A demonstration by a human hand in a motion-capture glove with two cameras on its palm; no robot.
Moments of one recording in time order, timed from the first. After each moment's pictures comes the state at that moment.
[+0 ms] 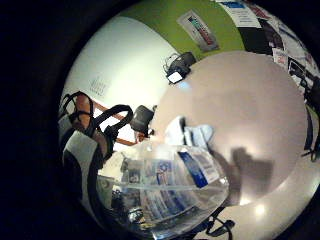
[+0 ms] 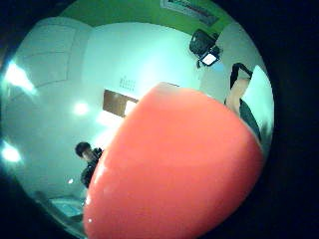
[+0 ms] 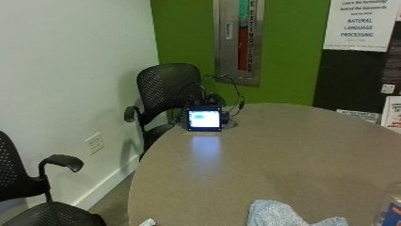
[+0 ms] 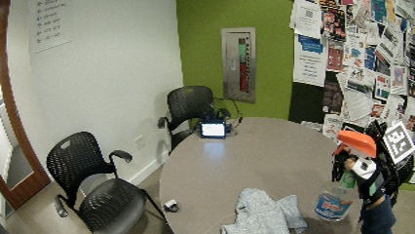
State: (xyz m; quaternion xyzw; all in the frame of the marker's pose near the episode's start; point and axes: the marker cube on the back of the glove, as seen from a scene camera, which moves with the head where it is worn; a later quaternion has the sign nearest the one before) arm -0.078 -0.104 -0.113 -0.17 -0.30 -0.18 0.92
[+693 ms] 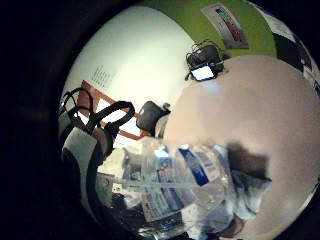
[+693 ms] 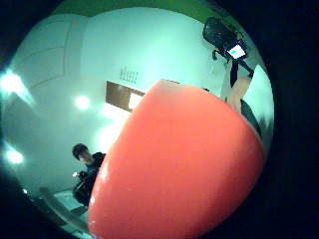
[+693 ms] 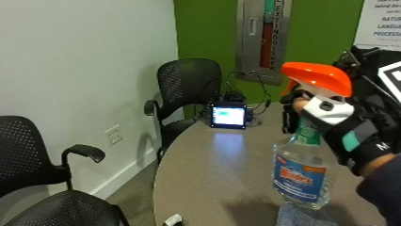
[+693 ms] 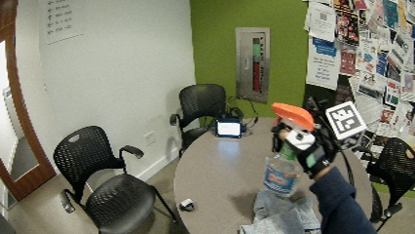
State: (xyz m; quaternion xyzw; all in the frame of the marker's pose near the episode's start) arm -0.217 -0.129 -0.028 -0.18 -0.37 -0.18 0.89
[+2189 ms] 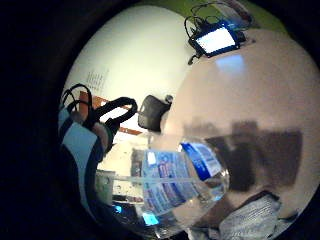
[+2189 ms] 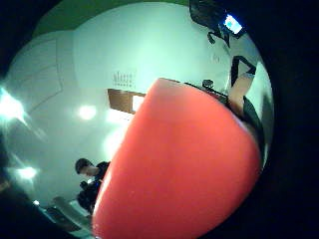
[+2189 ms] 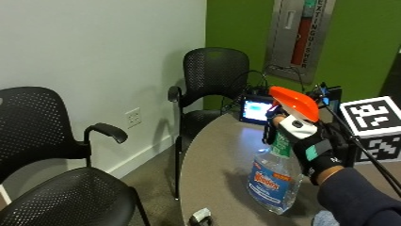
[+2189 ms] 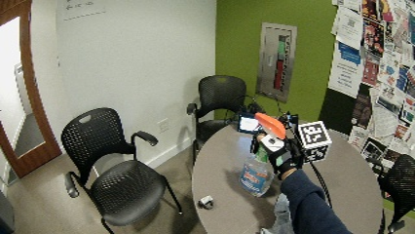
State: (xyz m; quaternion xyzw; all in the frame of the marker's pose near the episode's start) arm -0.232 -0.148 0.079 -0.19 -0.42 -0.12 0.88
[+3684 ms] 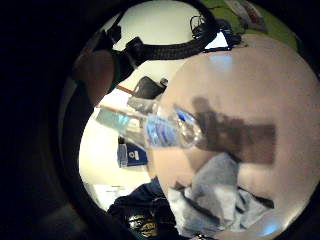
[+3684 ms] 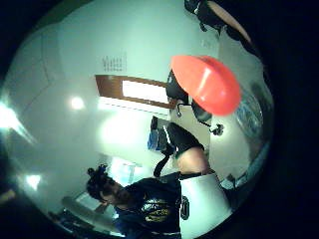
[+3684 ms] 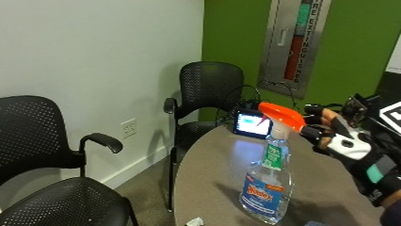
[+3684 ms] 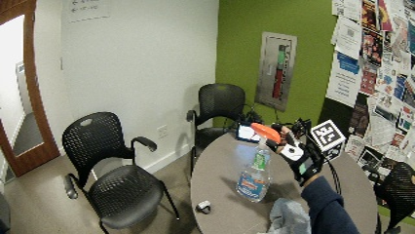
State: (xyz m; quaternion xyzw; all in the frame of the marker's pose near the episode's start) arm -0.180 -0.142 0.053 -0.28 -0.37 -0.16 0.87
